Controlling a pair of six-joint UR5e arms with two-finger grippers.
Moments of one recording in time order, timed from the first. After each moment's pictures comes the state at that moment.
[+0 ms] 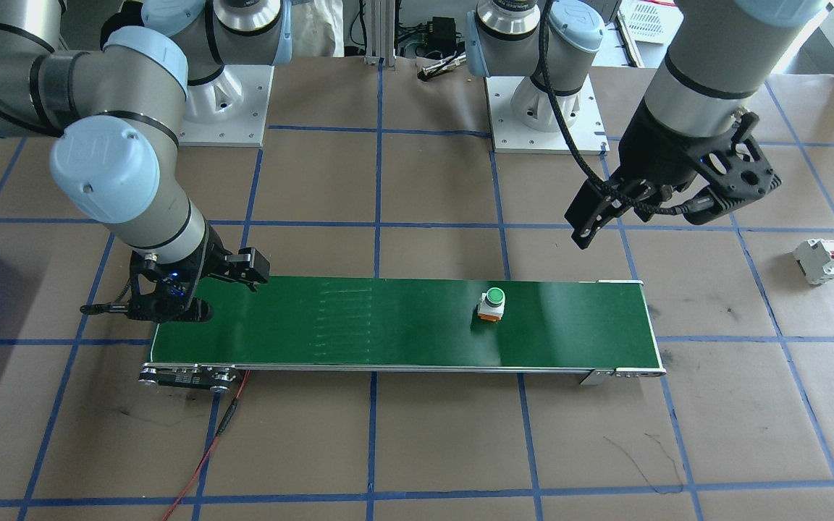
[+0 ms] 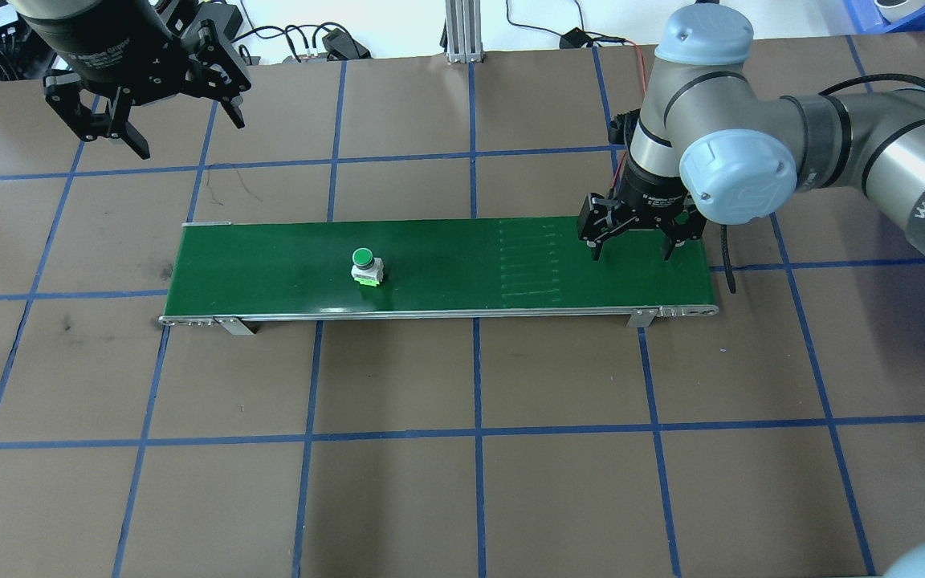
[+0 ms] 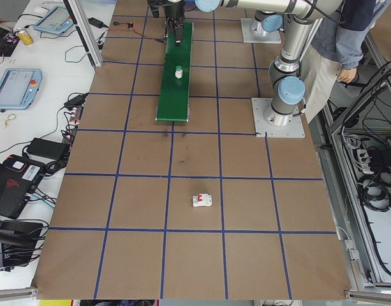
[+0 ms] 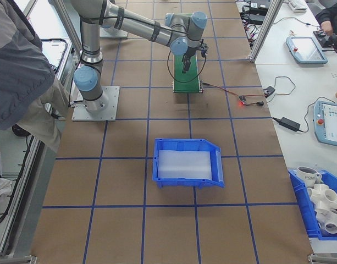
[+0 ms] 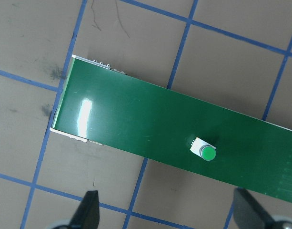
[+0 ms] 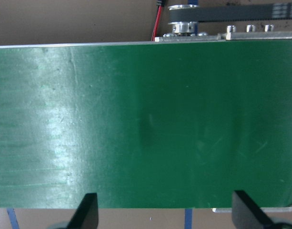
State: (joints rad) left arm -1.55 -1.61 -1.41 -1.61 1.58 -0.30; right arm 1.60 -1.30 1.75 -1.85 -1.53 0.07
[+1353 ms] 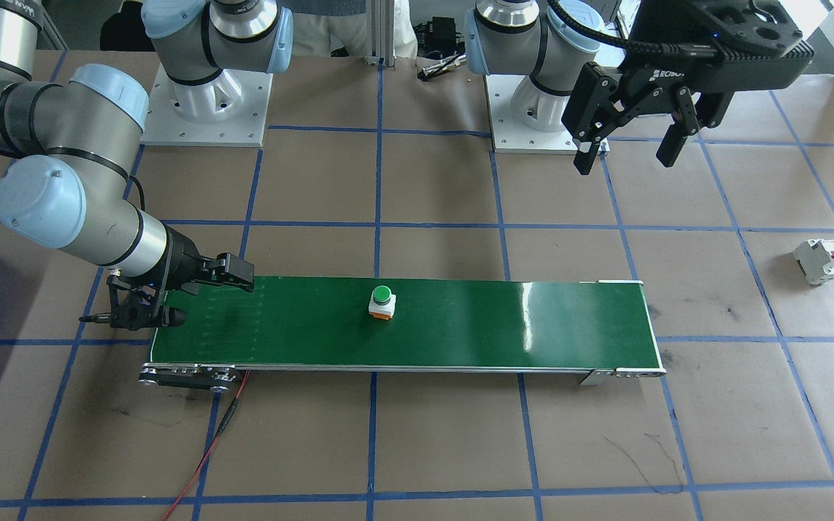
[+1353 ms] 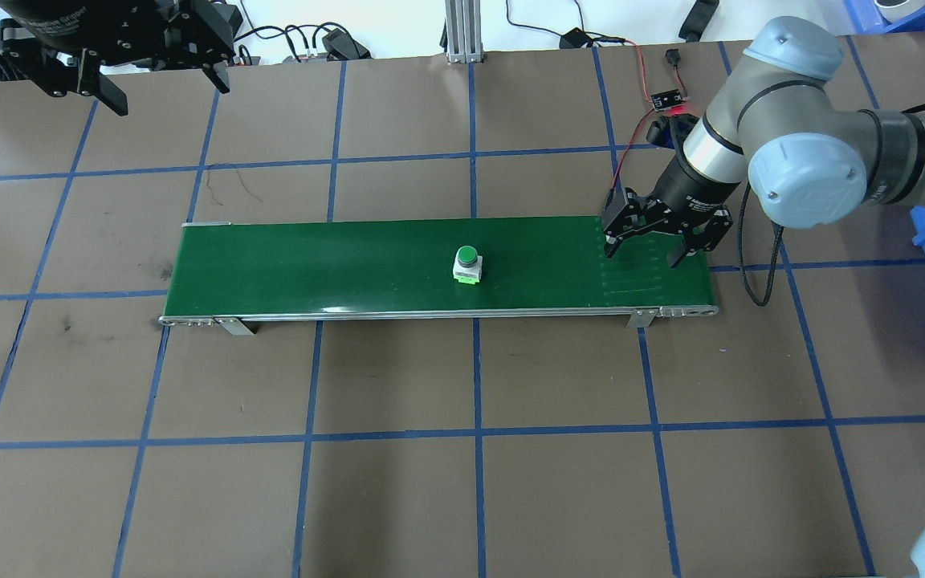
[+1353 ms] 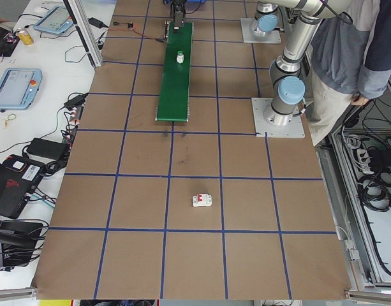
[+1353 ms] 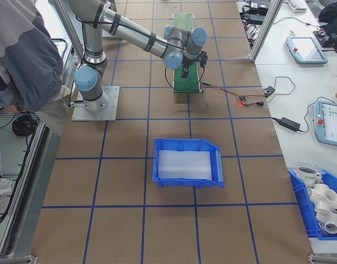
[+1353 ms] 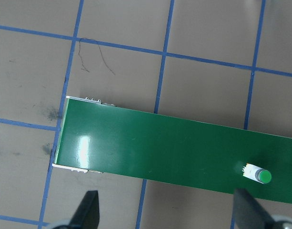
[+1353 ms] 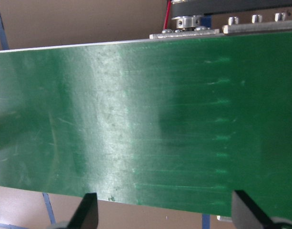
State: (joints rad) left arm -1.56 -1.55 -1.40 -1.54 1.57 -0.17; right arm 1.47 -1.32 1.81 -1.85 -1.31 -0.08
